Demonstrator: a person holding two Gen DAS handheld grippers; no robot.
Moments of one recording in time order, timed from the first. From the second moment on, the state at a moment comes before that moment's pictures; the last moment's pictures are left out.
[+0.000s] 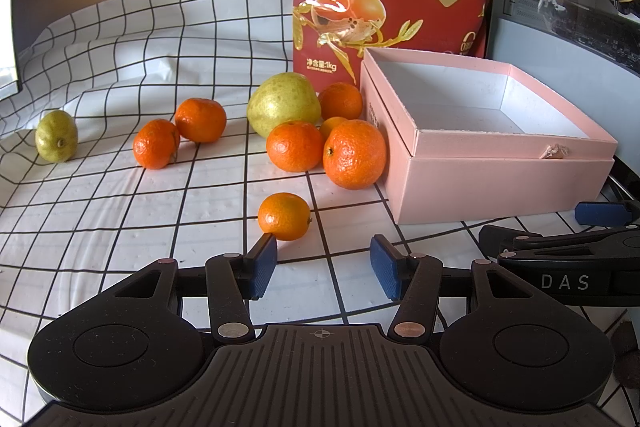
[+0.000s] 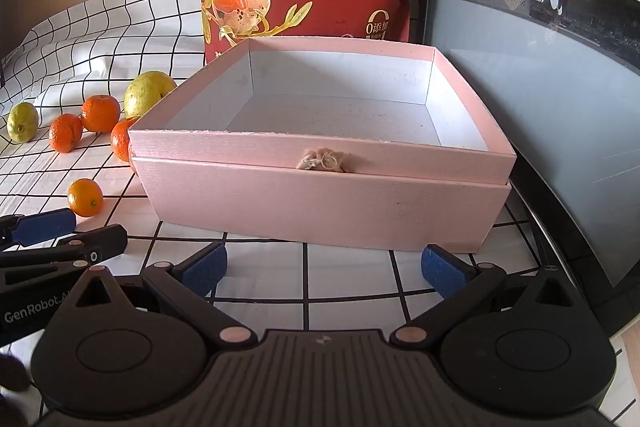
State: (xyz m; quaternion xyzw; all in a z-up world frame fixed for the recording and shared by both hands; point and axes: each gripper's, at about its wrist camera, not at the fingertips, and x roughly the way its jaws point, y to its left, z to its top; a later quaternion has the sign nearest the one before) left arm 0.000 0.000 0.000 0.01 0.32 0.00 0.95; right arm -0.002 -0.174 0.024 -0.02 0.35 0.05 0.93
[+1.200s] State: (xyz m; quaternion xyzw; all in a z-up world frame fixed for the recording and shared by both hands) left arm -0.219 0.342 0.064 -0.31 0.09 0.26 0.91; right arm -0.024 -0.177 0.034 -0.05 0.40 0.09 0.91
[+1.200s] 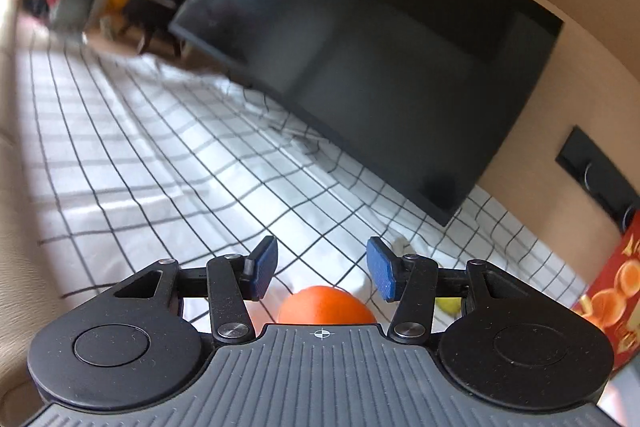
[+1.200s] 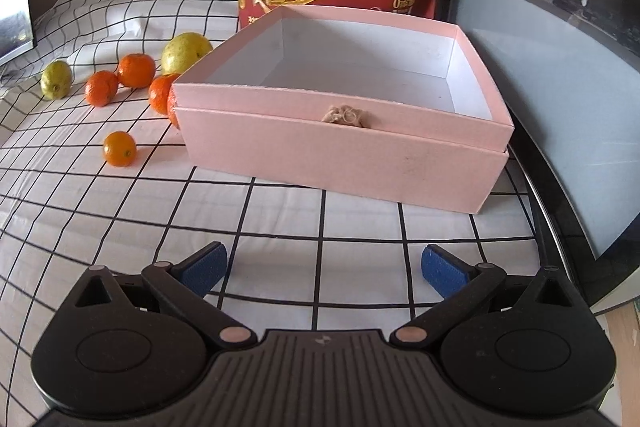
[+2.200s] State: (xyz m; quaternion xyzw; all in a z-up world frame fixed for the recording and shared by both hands) left arm -0.183 0.278 0.065 -0.30 0.15 0.10 0.94; right arm -0.079 -0.114 0.057 -0.11 0.35 0.21 0.91
